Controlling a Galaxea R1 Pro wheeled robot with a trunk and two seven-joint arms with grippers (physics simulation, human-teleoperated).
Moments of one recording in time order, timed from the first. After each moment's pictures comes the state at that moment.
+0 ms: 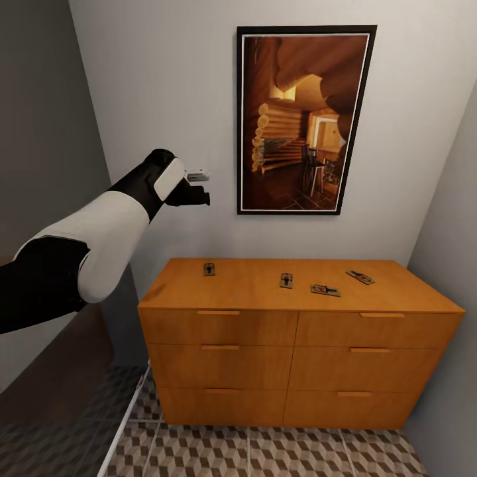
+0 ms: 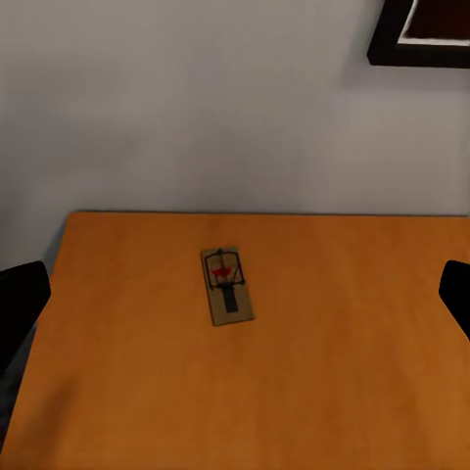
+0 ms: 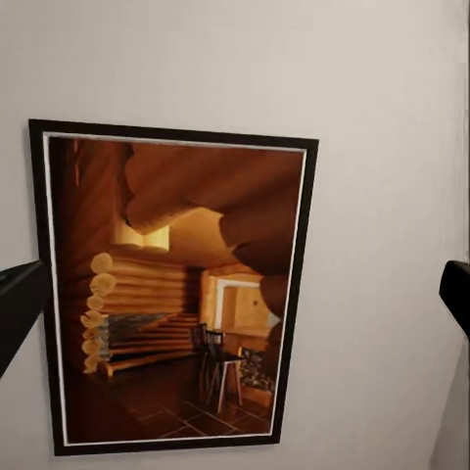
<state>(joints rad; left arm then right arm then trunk) -1.73 -0.15 -0.12 -0.28 0.33 0.90 0.25 -2.84 0.08 0.15 0.05 -0.09 1.05 -0.13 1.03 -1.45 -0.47</state>
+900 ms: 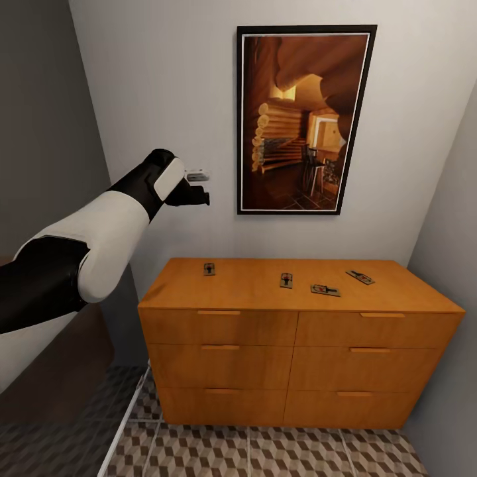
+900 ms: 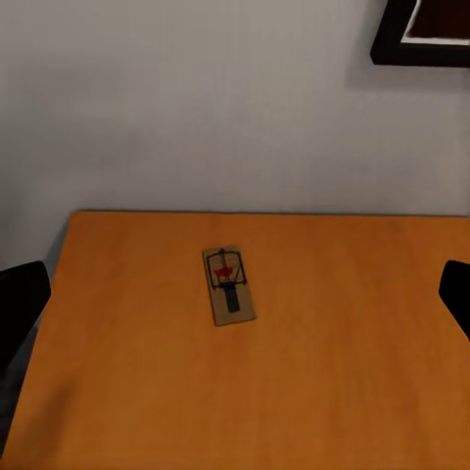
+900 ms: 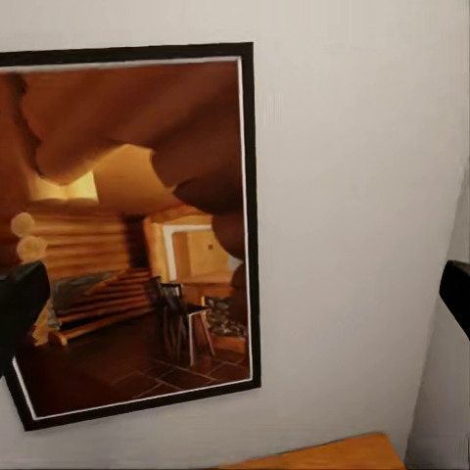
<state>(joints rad) -1.73 -0.15 -0.12 -0.28 0.33 0.90 0.26 -2.73 -0.07 0.14 0.05 -0.09 1.05 -0.13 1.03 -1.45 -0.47</state>
